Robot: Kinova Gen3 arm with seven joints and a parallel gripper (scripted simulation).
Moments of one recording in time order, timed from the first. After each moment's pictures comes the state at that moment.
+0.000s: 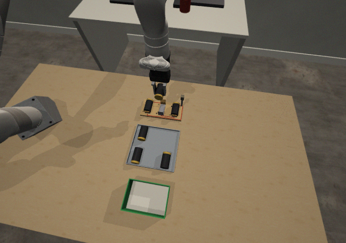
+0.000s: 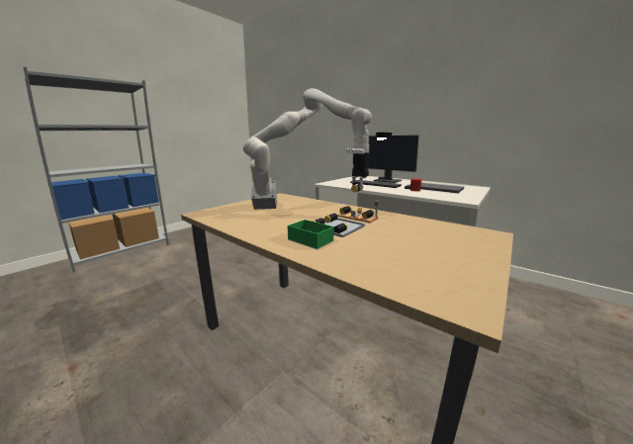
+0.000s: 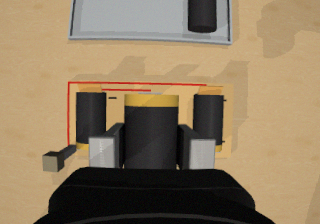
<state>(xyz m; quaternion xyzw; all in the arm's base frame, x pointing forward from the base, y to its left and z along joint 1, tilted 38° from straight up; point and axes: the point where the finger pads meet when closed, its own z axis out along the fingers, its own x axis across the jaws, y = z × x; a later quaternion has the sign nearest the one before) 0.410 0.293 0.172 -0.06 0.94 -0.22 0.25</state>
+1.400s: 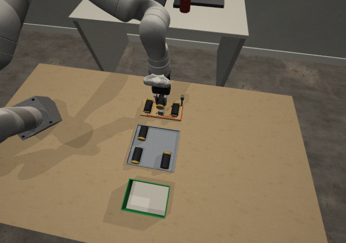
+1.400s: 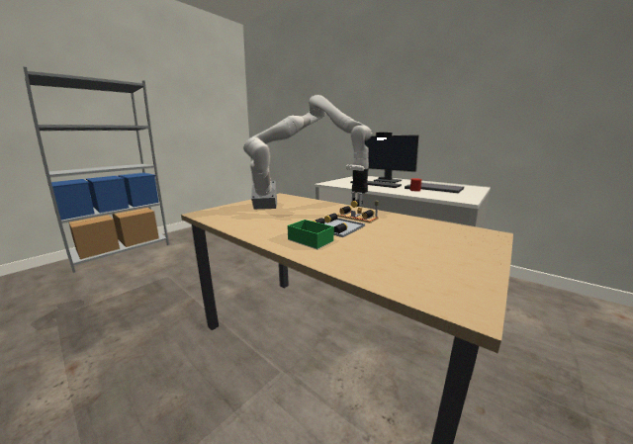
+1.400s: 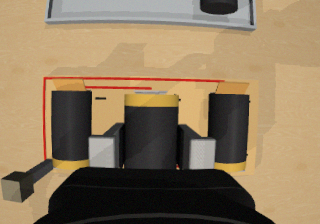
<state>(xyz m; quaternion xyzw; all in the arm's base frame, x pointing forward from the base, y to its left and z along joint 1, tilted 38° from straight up) 0.448 0.264 0.112 -0.06 0.94 -0.22 0.25</state>
